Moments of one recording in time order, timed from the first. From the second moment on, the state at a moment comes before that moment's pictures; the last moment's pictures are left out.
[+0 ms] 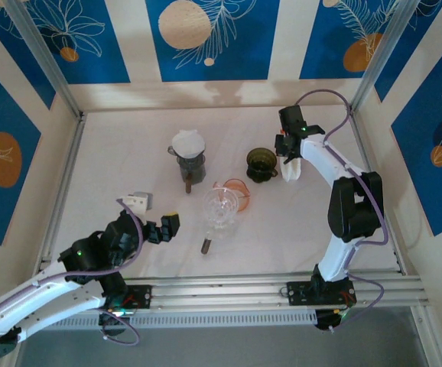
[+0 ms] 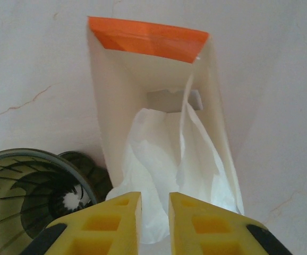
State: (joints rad) left arm -0.99 0.52 0.59 -0.61 -0.46 -0.57; right arm 0.23 1.79 1.44 -0.69 0.22 0.32
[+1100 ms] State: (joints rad) left arm -0.99 0.54 0.59 -0.59 -0.46 -0.57; right arm 0.23 1.87 1.53 -0.70 0.24 0.26
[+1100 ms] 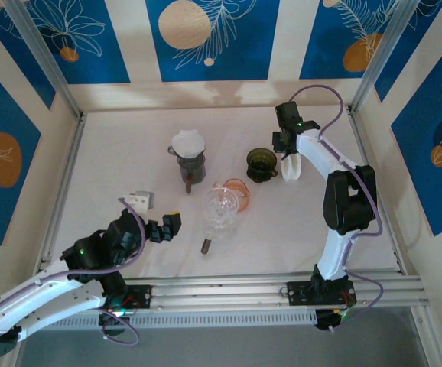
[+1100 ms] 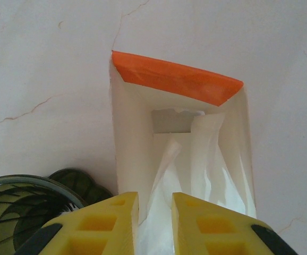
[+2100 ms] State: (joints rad) left arm -0.99 0.55 0.59 -0.59 -0.46 -0.57; right arm 0.24 1.80 1.51 -0.66 0.24 0.24
